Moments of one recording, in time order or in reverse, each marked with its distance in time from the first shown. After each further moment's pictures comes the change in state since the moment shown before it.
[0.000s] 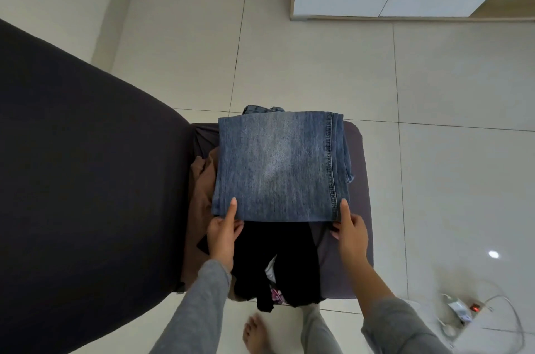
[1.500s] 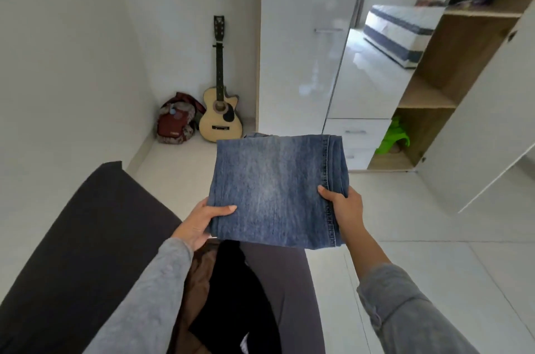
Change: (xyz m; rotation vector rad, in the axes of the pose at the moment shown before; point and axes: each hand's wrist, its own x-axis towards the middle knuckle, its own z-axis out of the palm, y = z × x) left_hand -0.251 0.251 -0.015 0.146 -0.776 0.415; right_hand -0.232 -0.265 -0.171 0.331 -0.144 -0.654
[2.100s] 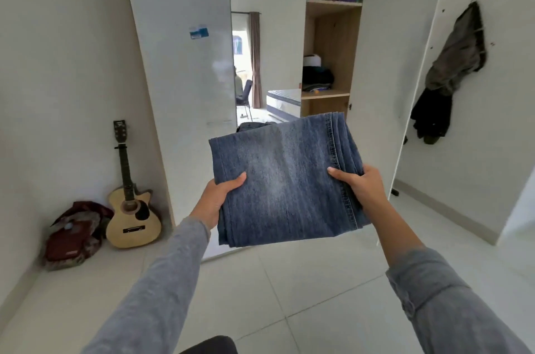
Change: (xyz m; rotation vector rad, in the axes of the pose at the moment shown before) left_hand 0.037 0.134 0.289 0.060 -0.338 0.333; right_hand 0.020 -0.183 -0.238 -0.003 0.268 -0.400
